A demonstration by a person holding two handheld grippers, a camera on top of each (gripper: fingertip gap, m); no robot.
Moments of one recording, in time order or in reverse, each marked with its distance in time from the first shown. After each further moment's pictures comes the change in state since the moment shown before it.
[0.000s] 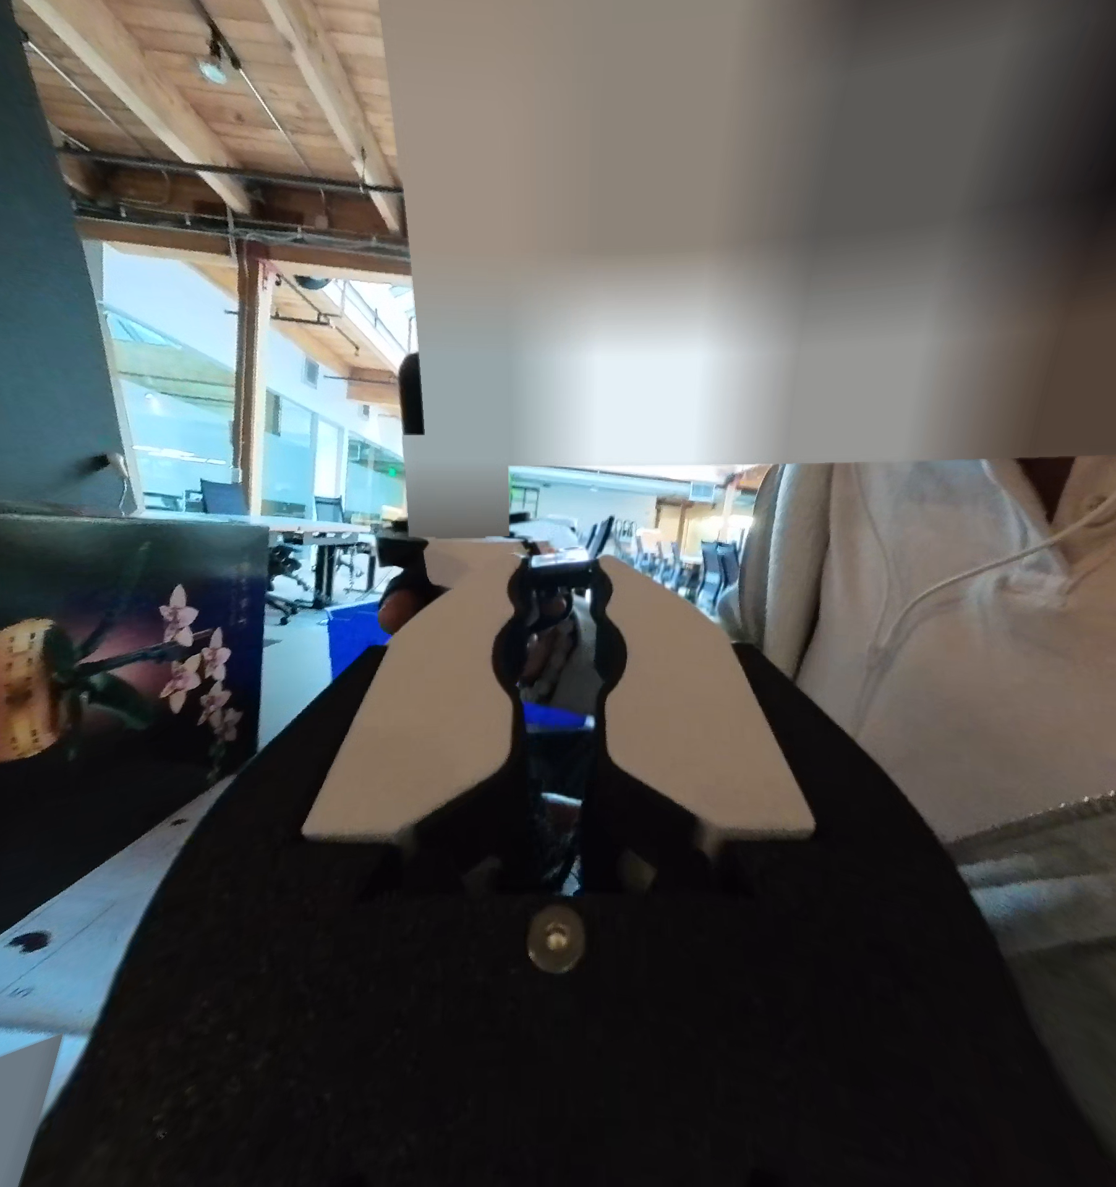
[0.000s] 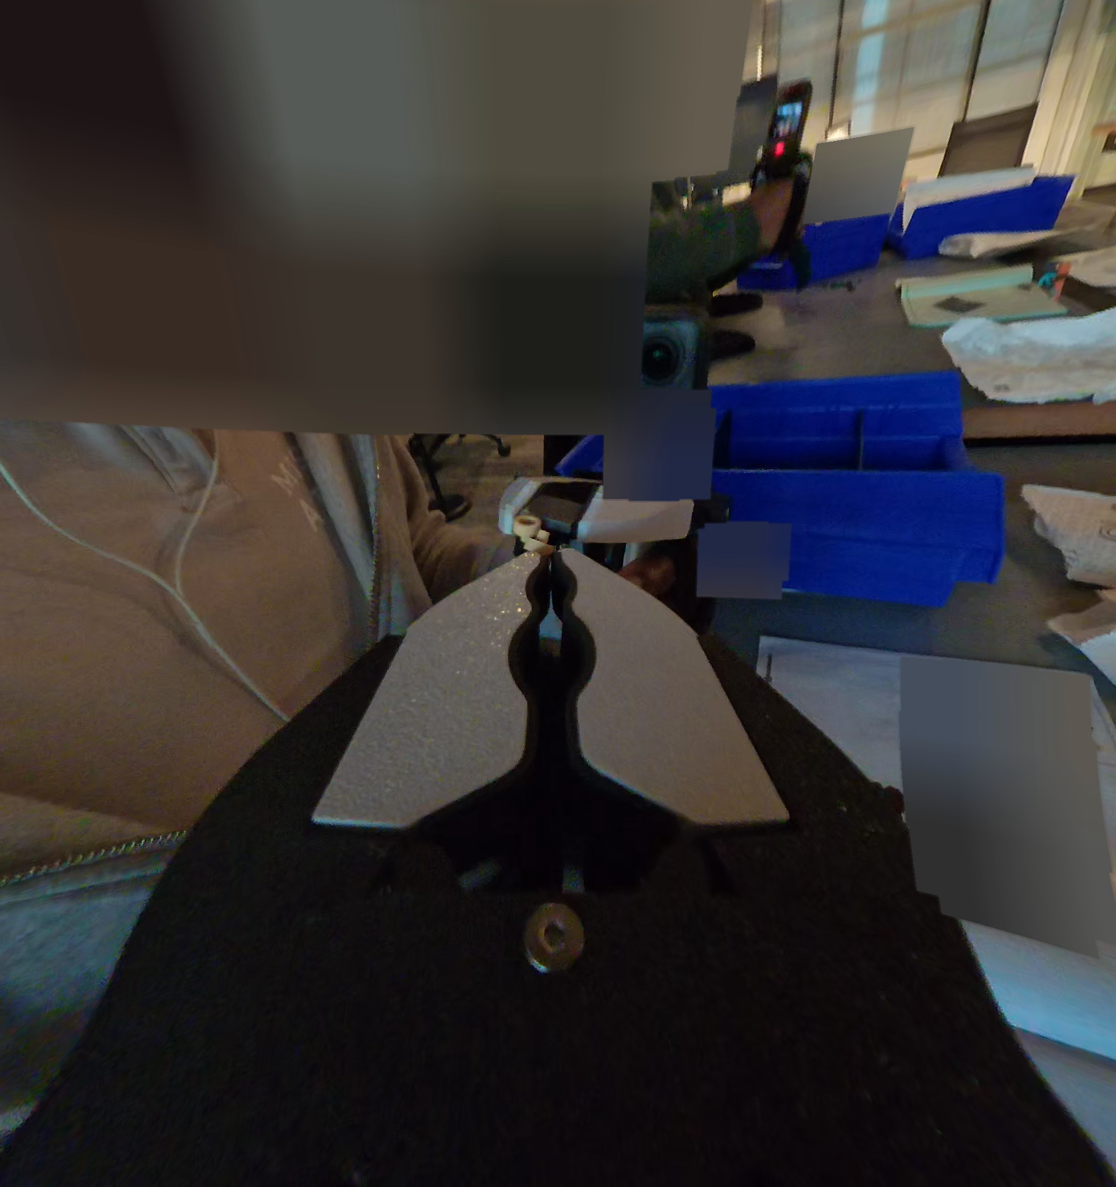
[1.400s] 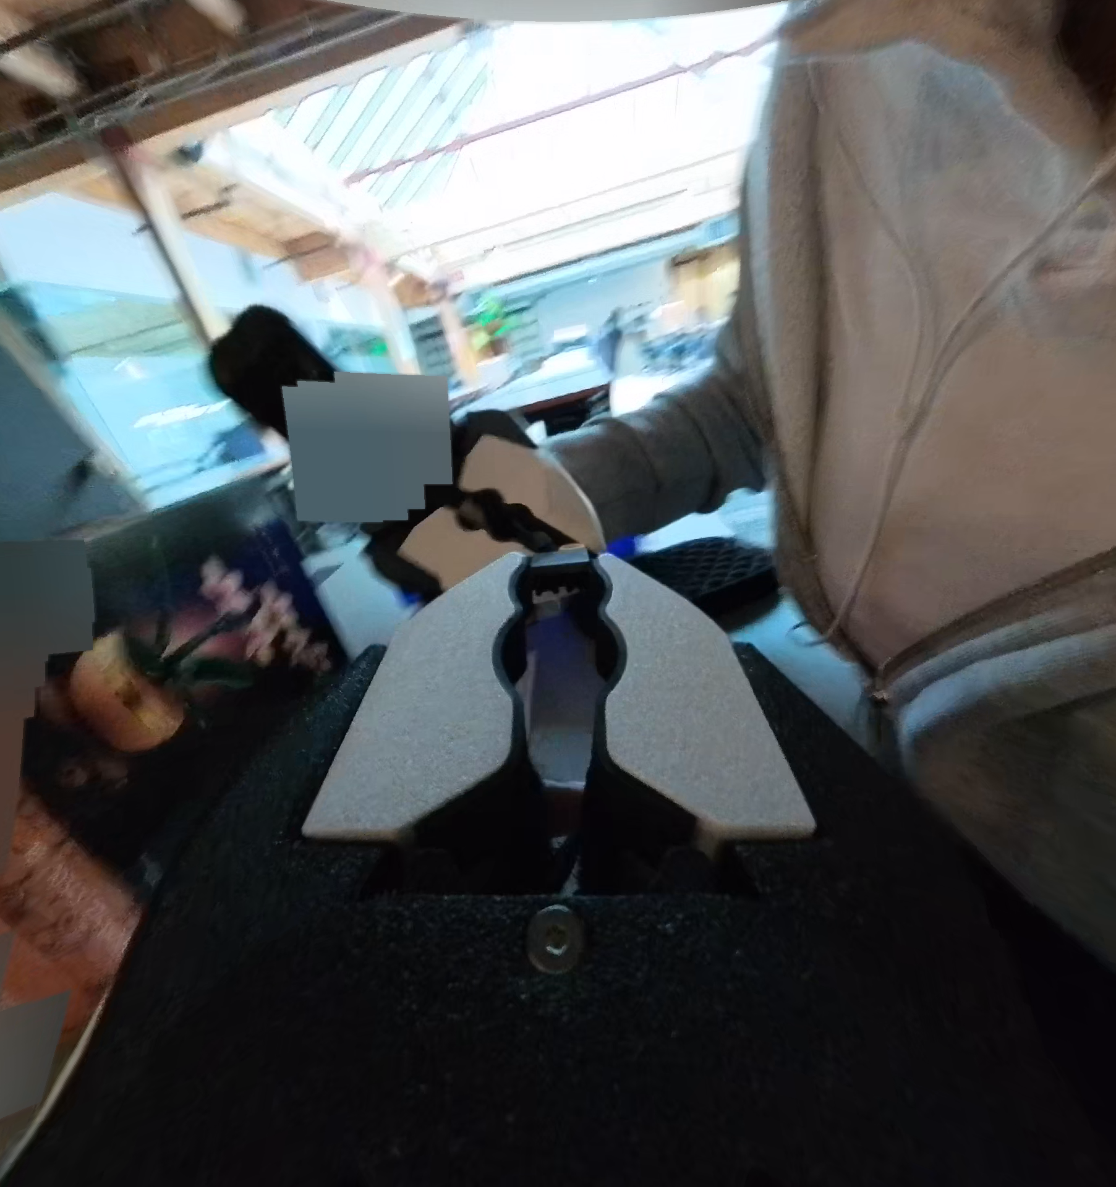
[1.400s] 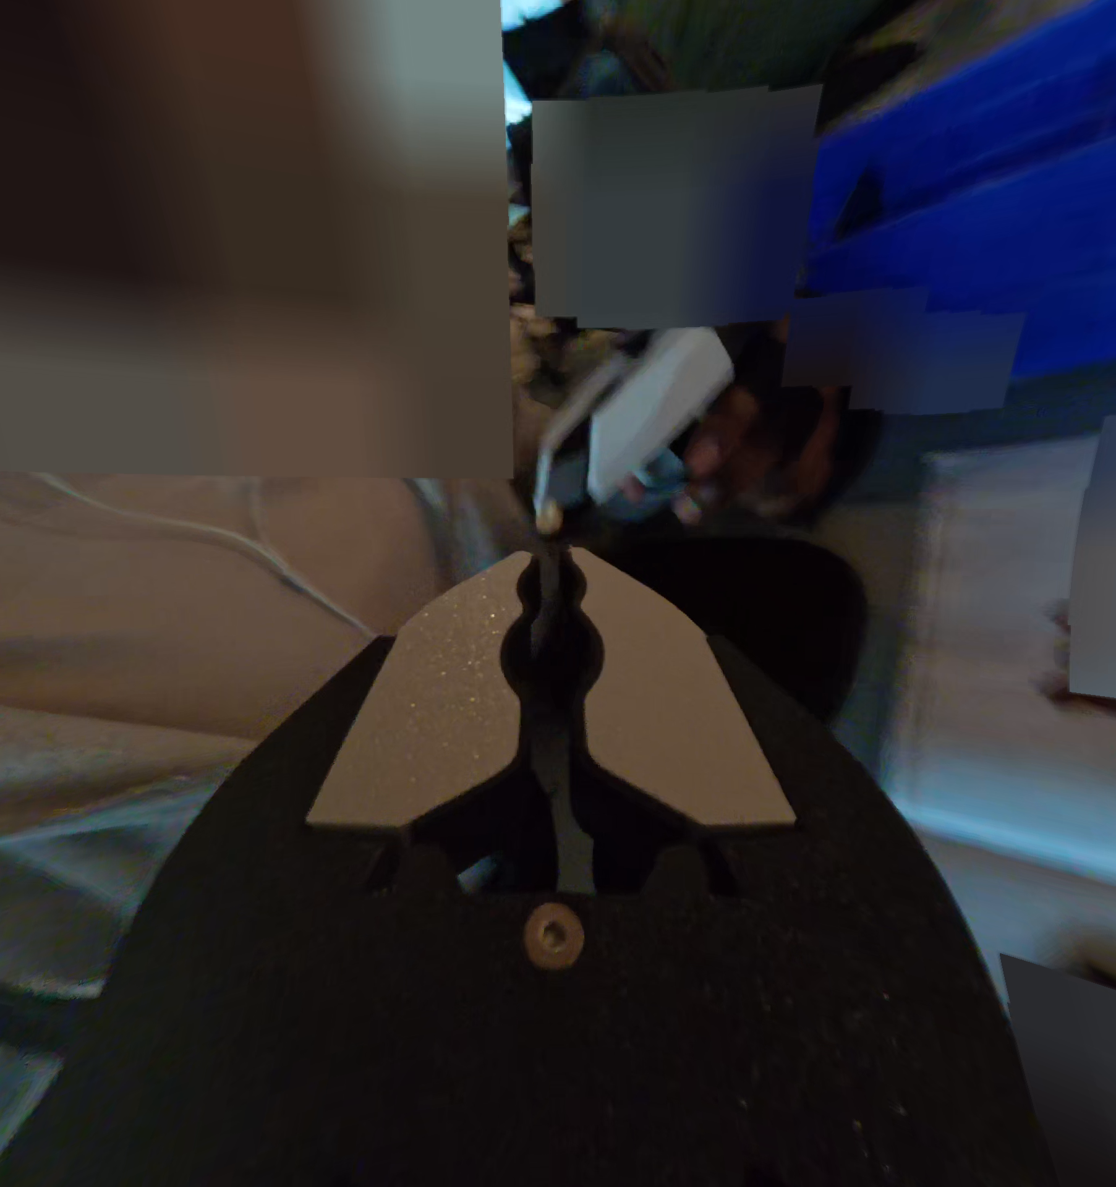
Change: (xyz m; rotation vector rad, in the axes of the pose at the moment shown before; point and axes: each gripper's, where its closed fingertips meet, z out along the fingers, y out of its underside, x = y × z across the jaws) left arm 0.004 0.039 -0.016 -0.330 0.072 0.343; right arm -0.007 0.047 -0.004 -0.179 -0.163 0.354
